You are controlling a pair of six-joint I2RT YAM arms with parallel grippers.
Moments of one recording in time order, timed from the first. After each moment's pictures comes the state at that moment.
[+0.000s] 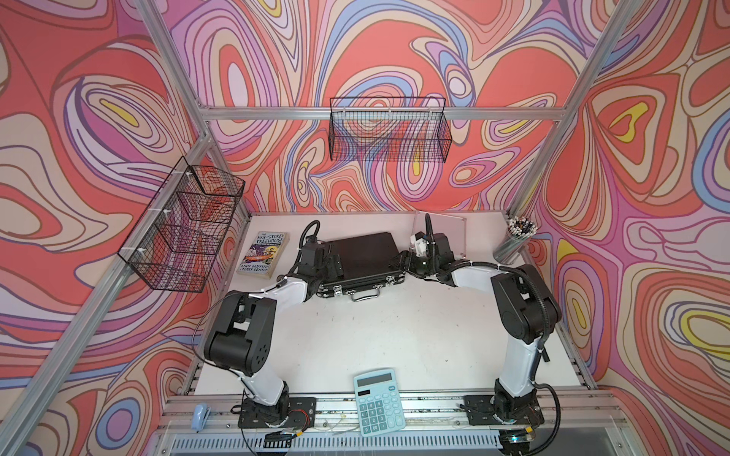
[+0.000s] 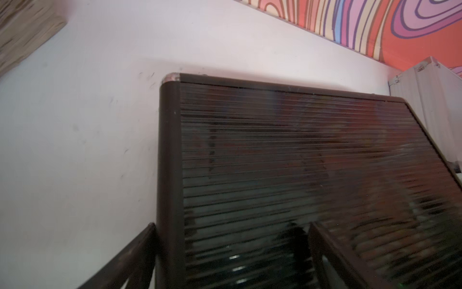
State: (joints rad) left arm -0.26 1.69 0.91 0.10 -0.02 -0.46; right arm 0.35 1.94 1.13 0.15 -0.50 0.67
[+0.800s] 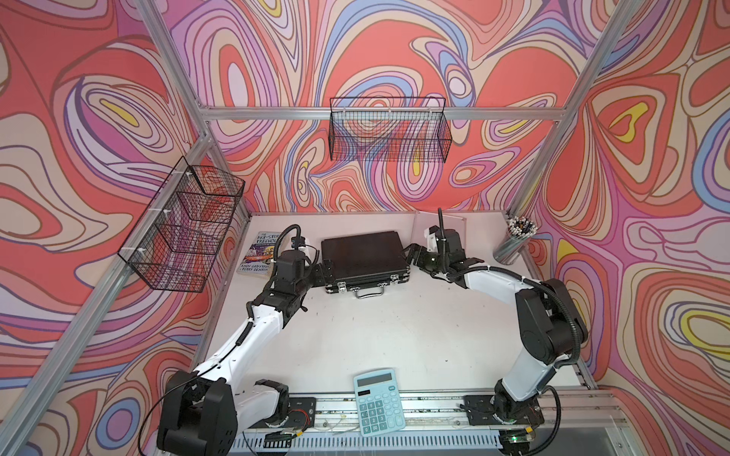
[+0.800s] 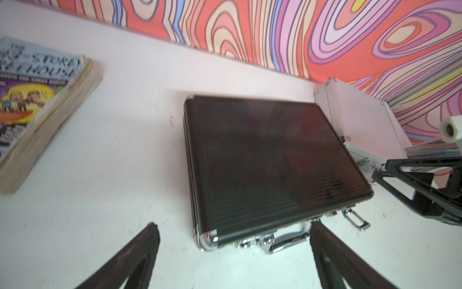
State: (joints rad) left arm -0.24 1.16 0.72 -0.13 0.05 -0.41; right arm 0.34 1.75 1.07 0.03 -0.35 0.68
